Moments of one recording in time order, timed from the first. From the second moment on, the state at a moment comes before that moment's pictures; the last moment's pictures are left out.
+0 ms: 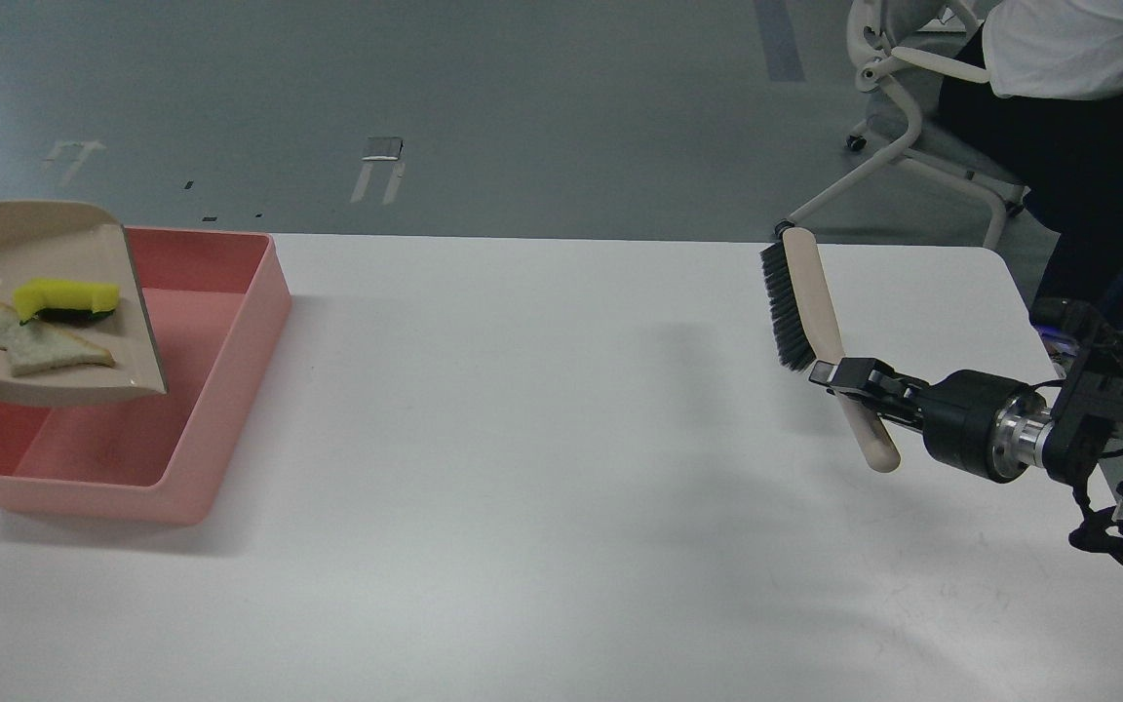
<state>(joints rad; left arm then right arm) 0.42 0.91 -1.86 -1.18 1.05 -0.20 -0.42 0.32 -0.64 1.02 1.58 -1.30 0.49 -0.26</state>
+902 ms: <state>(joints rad) 0.43 1.16 -1.79 -1.18 1.28 -0.15 -0.49 0.29 -0.61 1.03 1.59 -1.30 0.49 -0.25</state>
